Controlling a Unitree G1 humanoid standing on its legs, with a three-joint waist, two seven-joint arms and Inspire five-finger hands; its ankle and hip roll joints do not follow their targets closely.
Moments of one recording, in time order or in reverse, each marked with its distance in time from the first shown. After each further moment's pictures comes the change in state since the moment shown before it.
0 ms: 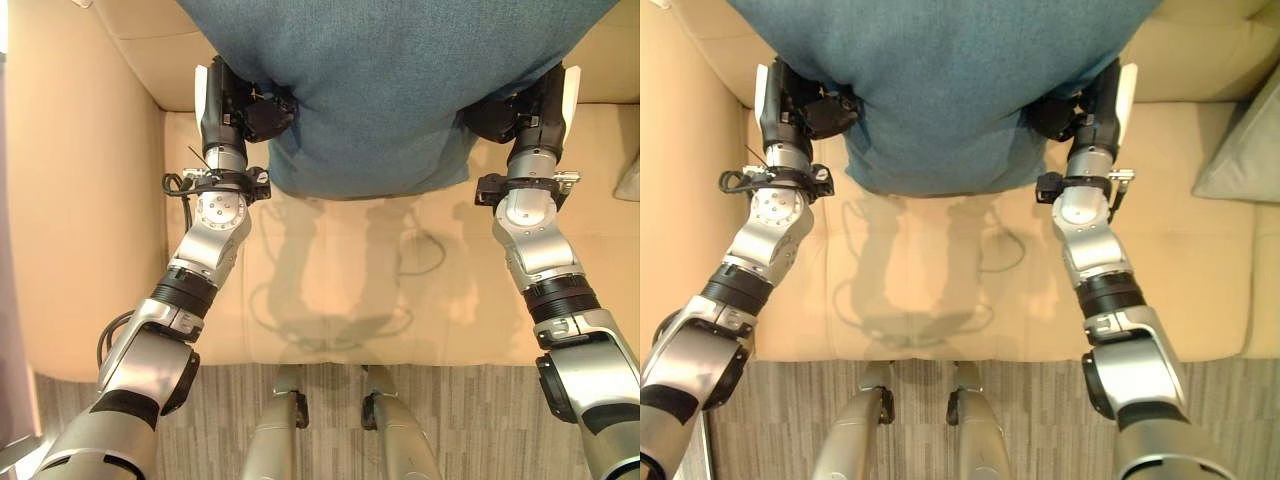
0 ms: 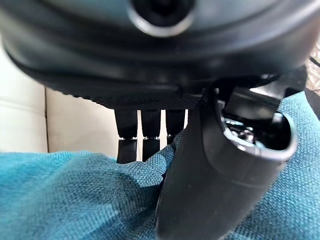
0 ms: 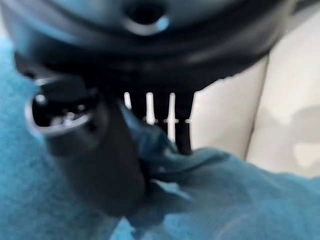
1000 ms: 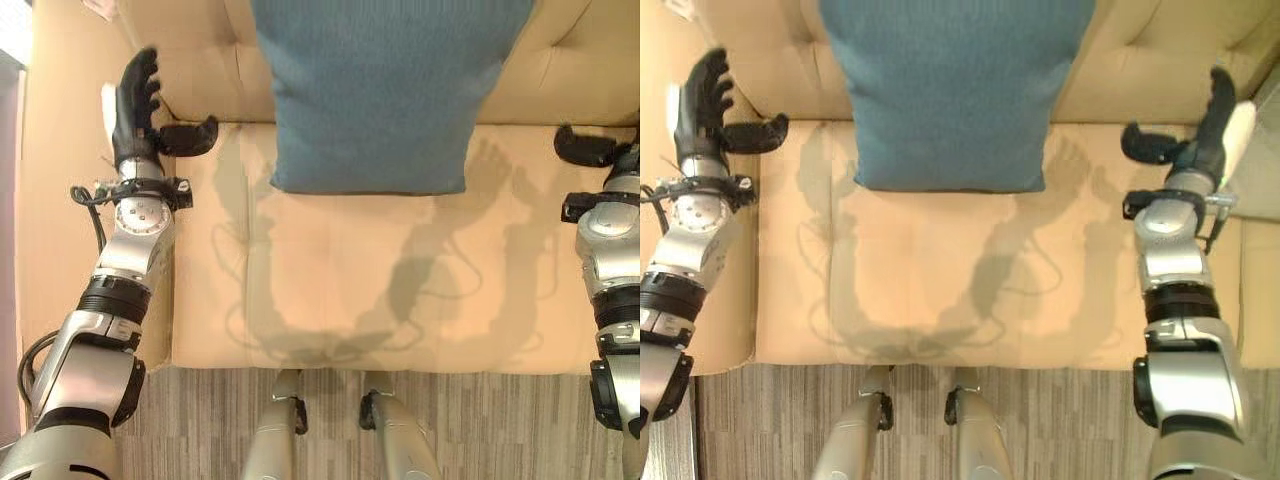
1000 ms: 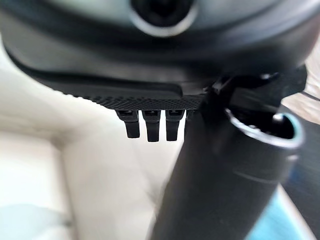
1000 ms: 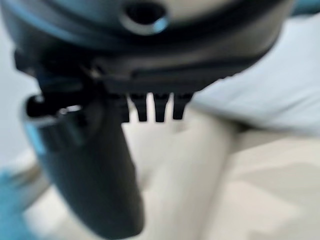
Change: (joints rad) left arm 0.289 0.228 0.226 -0.091 0.024 0.059 -0.043; right arm 0.239 -0.174 -0.267 0.001 -0.060 0.116 -0.003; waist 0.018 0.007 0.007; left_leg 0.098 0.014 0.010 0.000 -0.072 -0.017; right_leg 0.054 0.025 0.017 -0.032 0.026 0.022
